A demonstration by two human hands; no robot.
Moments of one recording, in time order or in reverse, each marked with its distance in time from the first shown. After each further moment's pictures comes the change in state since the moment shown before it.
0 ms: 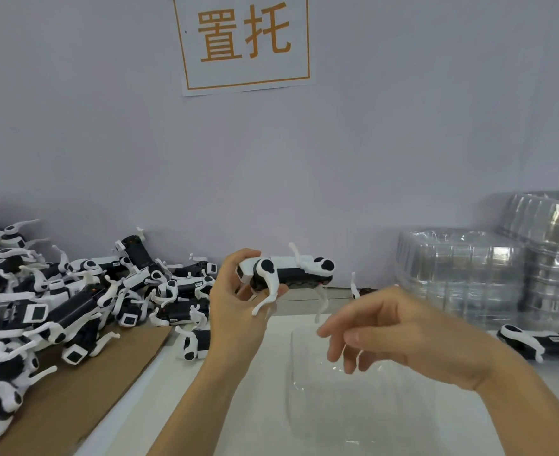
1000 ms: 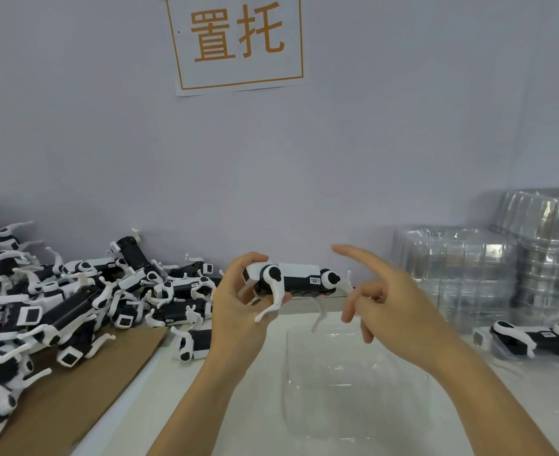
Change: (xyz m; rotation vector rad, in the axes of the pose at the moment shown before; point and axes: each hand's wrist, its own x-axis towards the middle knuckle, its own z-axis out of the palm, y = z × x) left_hand -0.004 -0.005 0.001 0.046 -0.085 0.014; right_hand 0.018 0.007 0.009 -0.278 0.589 -0.063
